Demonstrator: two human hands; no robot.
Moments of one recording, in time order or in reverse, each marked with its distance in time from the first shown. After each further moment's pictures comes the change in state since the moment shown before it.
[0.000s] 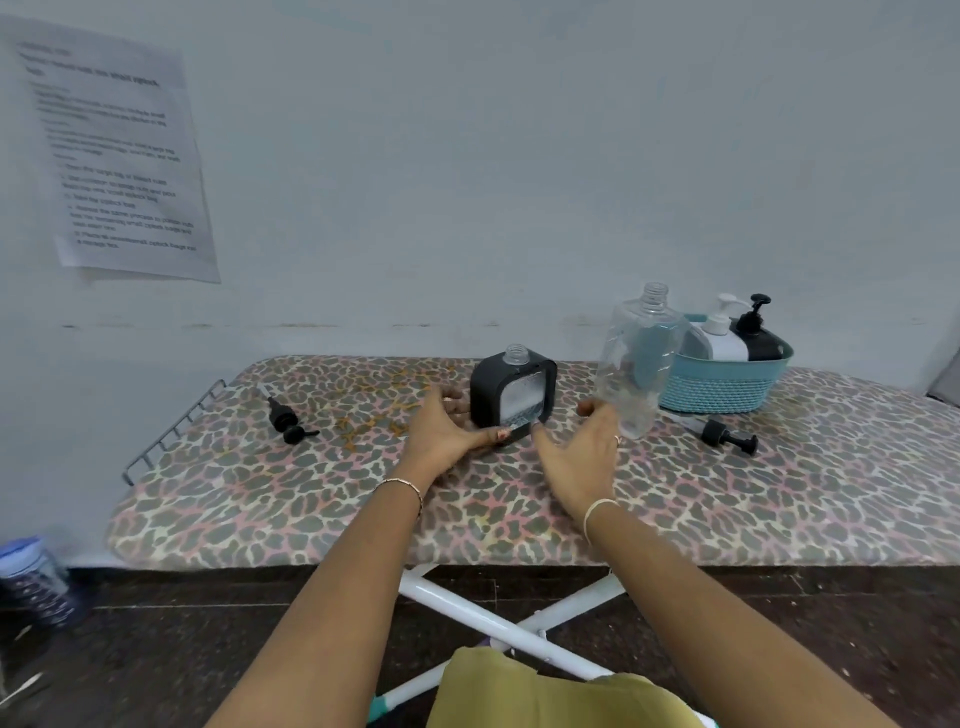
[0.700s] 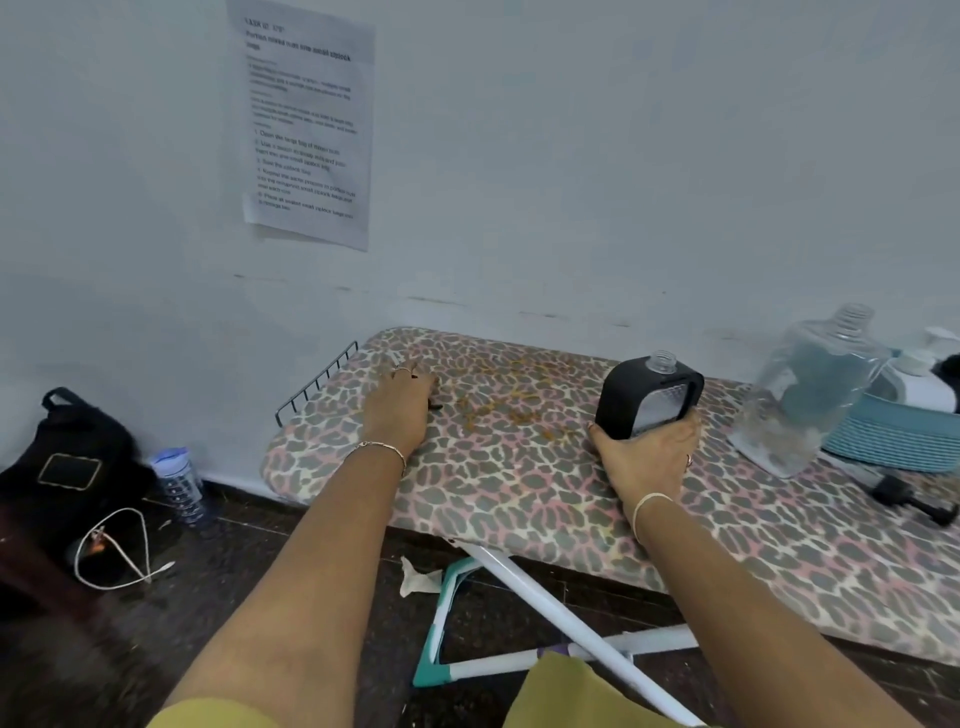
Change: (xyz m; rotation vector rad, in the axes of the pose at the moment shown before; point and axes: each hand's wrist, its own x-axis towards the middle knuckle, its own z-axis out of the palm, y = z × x) left_hand 0.012 -0.080 -0.156 1.046 0.206 -0.029; right_hand 0.001 -0.037 0.070 0.043 0.021 0.115
